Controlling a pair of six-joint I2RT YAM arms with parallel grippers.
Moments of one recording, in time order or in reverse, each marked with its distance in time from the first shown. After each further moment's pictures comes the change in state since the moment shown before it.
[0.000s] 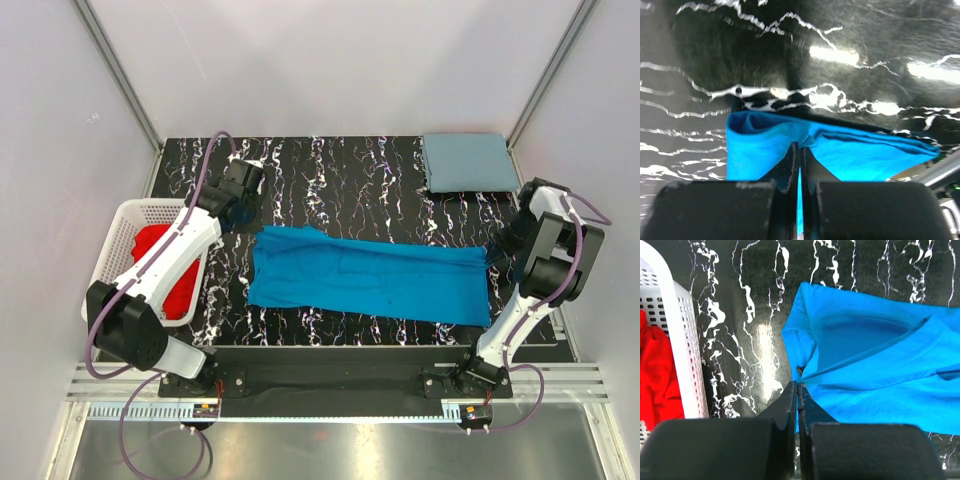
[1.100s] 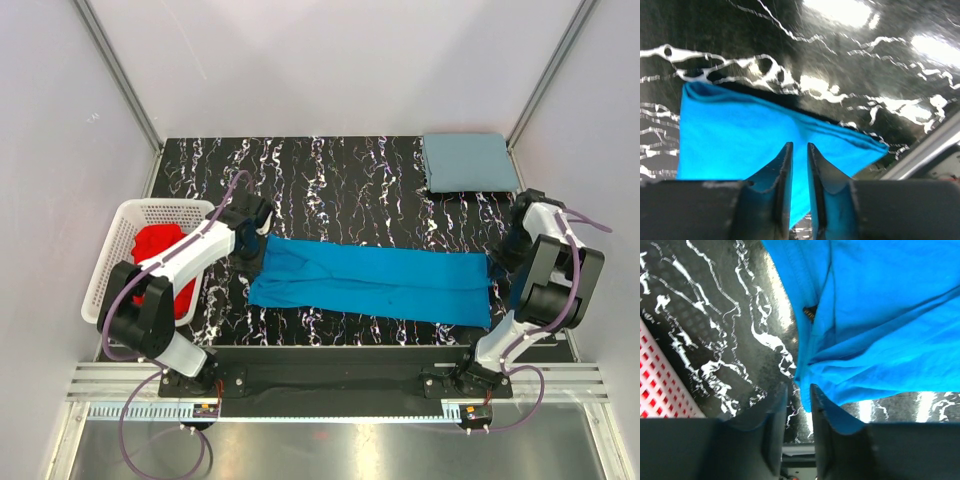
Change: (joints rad) left arm -0.010 0.068 -0.262 -0.006 0.100 0.083; right arm 0.043 -0.222 -0.228 0.057 0.140 -0.109
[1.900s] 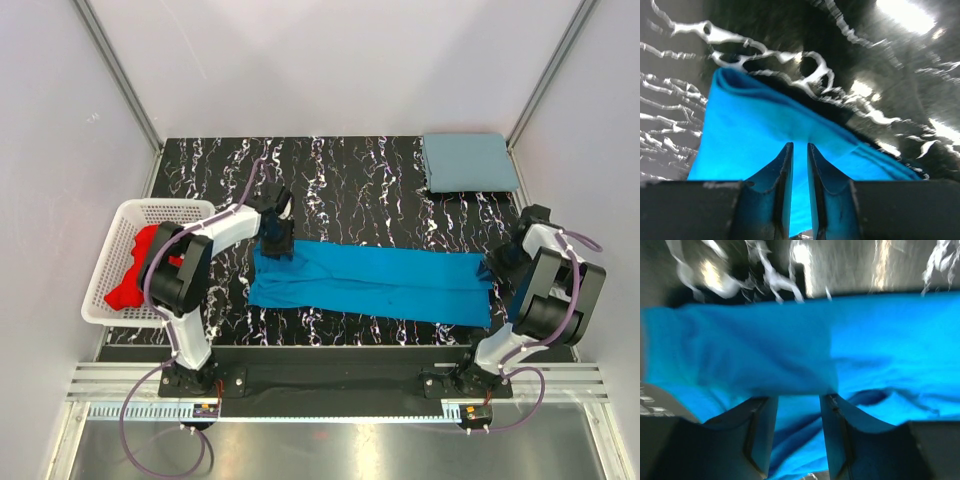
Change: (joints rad) left arm -0.011 0.323 0.143 0.275 0.202 -0.143; right arm -0.050 -0.110 -0.217 0.289 -0.233 -0.097
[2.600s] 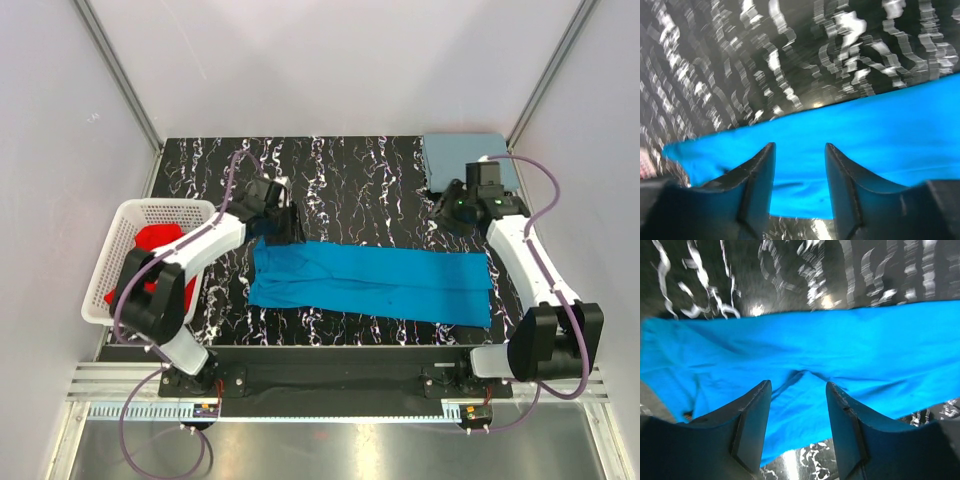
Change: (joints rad) left arm -0.015 -0.246 -0.069 0.146 0.079 -0.105; right arm 0.468 -0.248 0.188 0.068 -0.001 -0.073
